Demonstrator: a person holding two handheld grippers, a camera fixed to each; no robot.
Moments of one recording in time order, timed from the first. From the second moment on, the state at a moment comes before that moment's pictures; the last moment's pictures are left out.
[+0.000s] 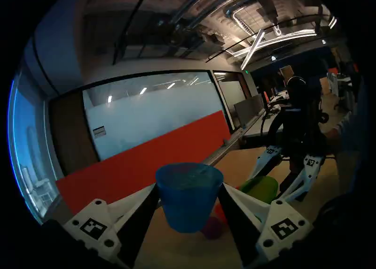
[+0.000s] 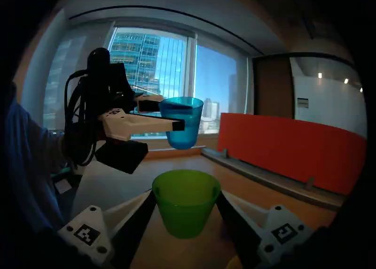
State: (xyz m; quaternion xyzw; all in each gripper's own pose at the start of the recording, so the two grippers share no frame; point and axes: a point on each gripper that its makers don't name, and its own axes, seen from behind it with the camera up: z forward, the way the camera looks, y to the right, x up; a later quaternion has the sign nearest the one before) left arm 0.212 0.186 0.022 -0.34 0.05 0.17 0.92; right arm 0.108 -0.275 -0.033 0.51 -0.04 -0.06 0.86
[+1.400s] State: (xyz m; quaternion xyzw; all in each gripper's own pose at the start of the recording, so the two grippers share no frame) left arm 0.252 0.198 0.018 -0.28 0.12 0.36 0.88; right arm 0.099 -0.302 -0.031 0.52 -0.05 -0.05 0.85
